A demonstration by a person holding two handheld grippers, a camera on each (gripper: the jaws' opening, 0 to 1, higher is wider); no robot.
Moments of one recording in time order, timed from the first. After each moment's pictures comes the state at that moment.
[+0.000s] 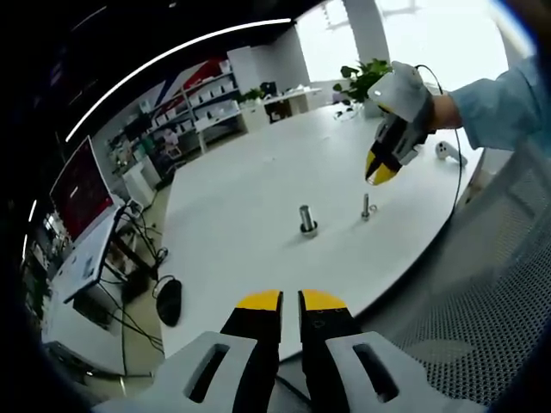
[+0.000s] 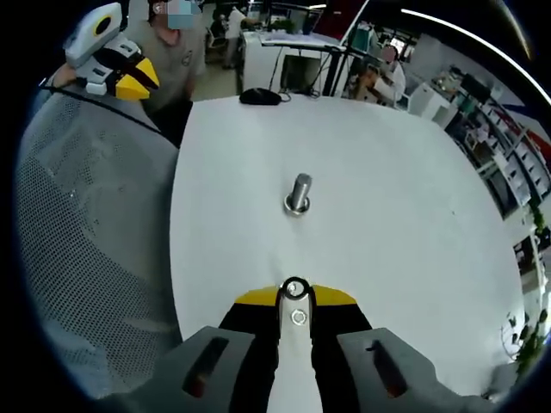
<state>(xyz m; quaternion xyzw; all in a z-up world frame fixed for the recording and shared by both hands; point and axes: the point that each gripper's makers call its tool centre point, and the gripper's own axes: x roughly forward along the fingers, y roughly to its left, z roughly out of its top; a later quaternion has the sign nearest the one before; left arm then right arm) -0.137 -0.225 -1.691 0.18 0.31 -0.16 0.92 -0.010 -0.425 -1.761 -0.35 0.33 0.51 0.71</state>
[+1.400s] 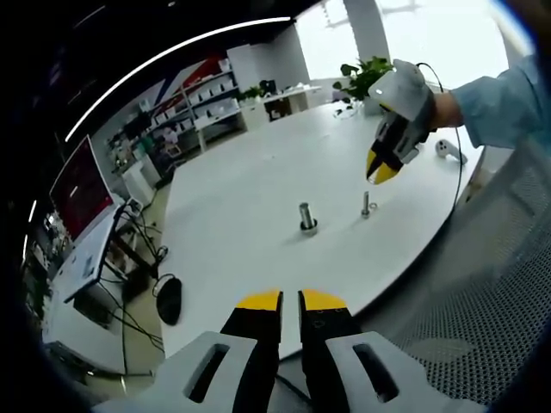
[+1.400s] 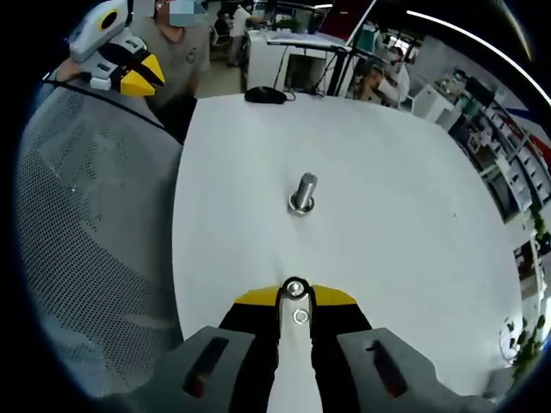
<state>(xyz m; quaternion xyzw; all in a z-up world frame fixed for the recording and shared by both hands) -0.138 -0.224 -1.693 0.18 0.32 -0.16 0.92 -0.013 -0.427 -1.763 -0.36 0.33 0.51 0.70</state>
